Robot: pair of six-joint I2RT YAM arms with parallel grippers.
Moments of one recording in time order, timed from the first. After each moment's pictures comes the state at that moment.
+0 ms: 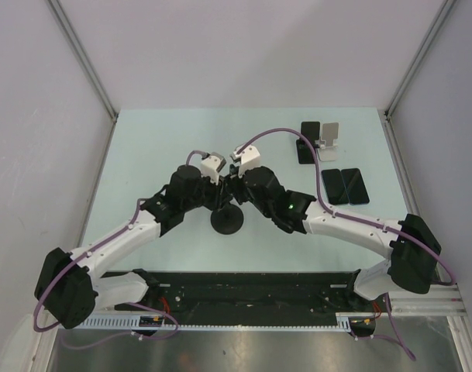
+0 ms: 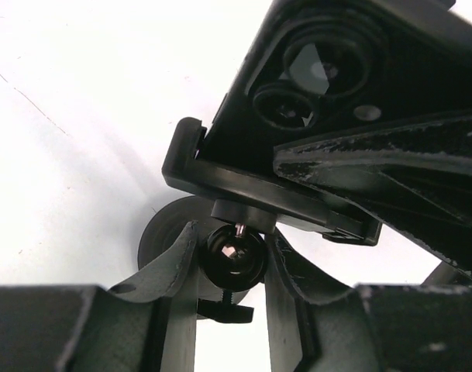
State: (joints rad) left arm -0.62 1.16 0.77 -0.11 0.13 -0.17; right arm 1.01 1.46 1.11 0.00 0.42 0.17
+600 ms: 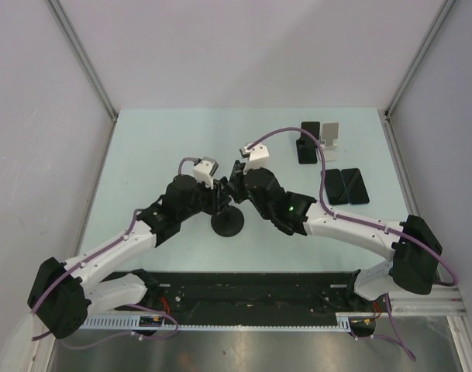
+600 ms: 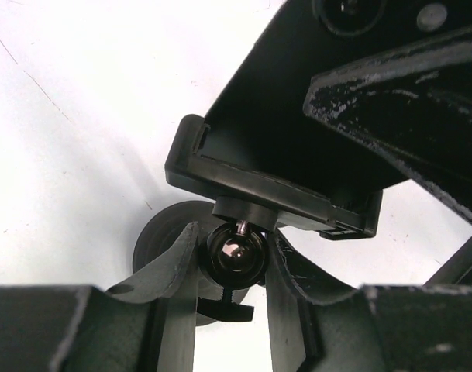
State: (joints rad) left arm -0.65 1.07 0.67 -0.03 0.04 -0.30; right arm 1.04 1.45 1.11 0.00 0.57 0.37
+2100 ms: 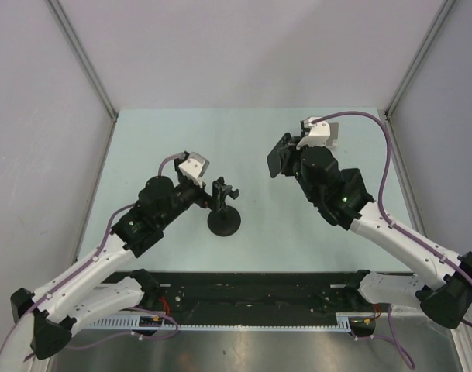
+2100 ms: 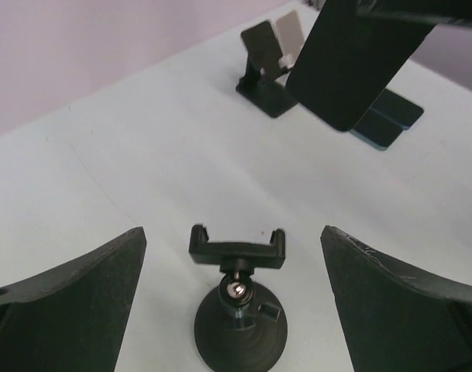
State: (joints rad) left arm -0.71 0.84 0.75 -0.06 -0.04 -0.02; right arm 0.79 1.16 1.10 -0.11 0.51 0.35
